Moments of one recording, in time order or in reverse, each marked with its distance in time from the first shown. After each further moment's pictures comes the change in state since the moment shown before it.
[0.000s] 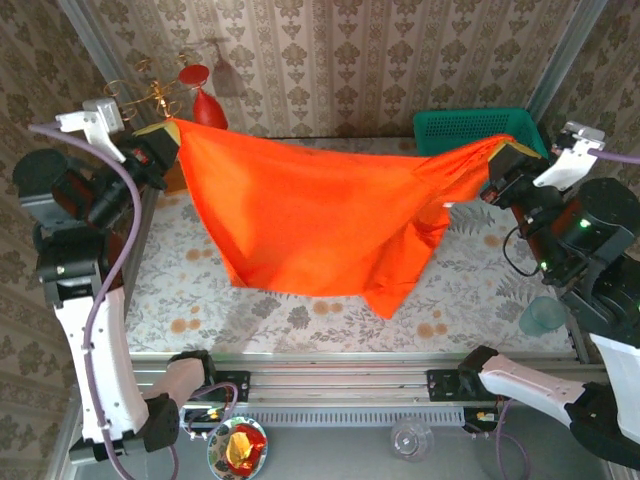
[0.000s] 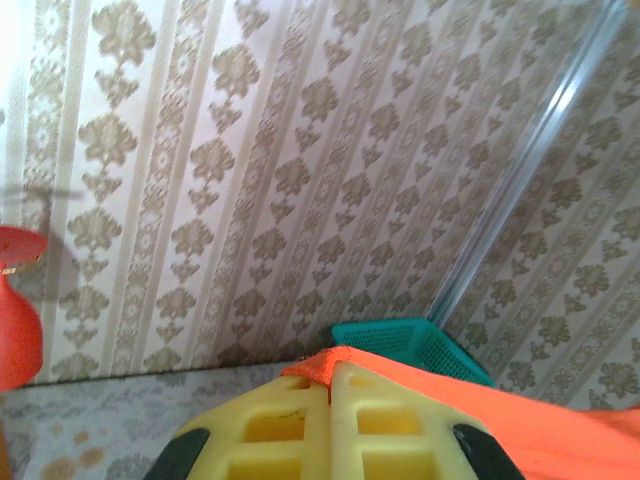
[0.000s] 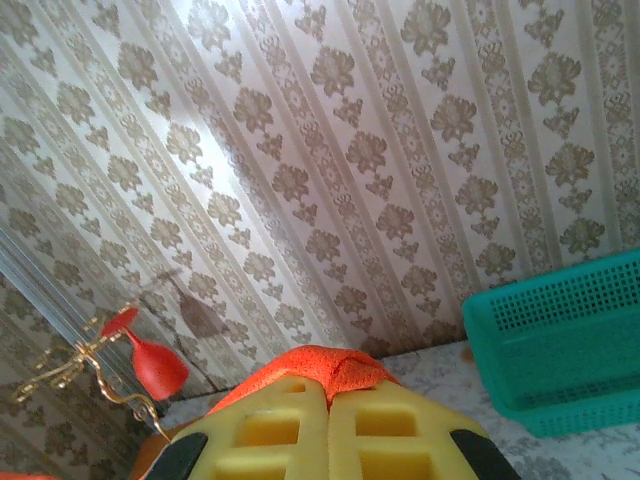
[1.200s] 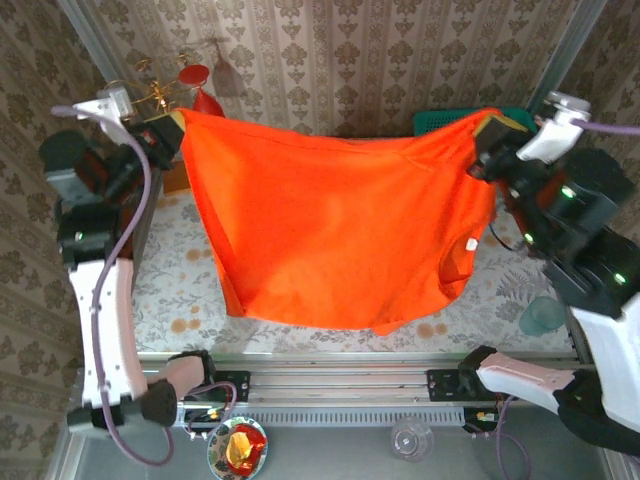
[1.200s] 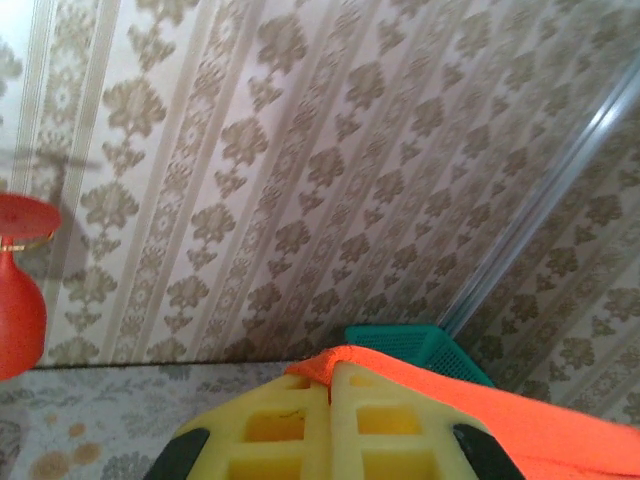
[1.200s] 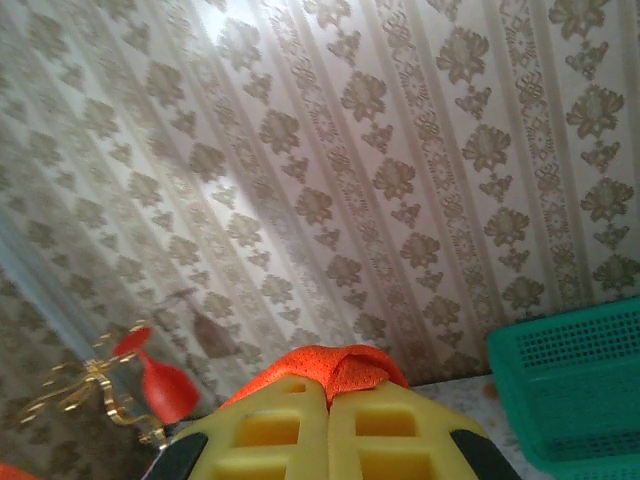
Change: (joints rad) left arm 0.005 0.134 -0.101 0.198 -0.010 -0.066; right arm -0.077 0.174 0.082 0.092 -0.074 -0.040
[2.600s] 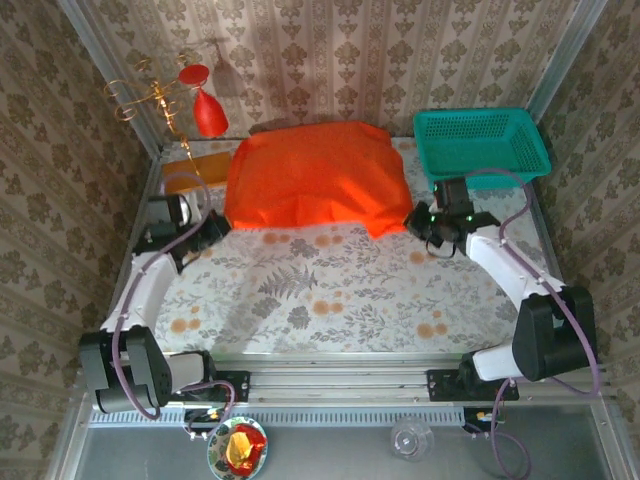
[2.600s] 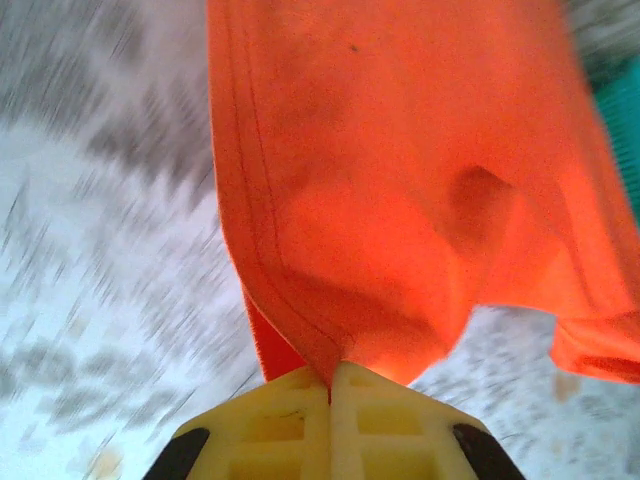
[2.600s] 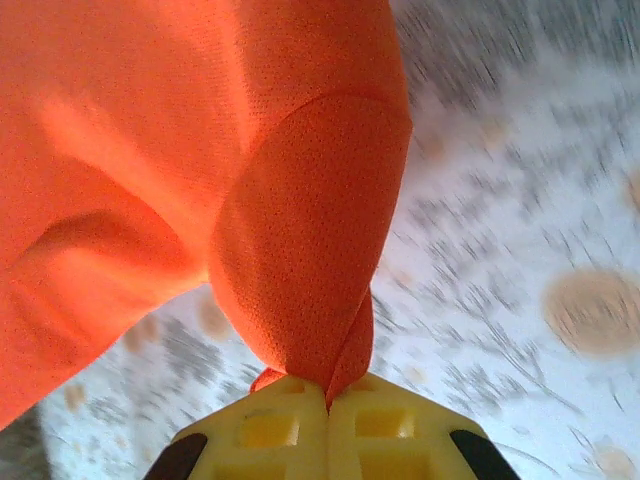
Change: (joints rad) left arm -0.059 0.067 -0.763 -0.045 -0.175 0.031; right arm -0.338 0.293 -0.883 0.241 -0.703 0.444
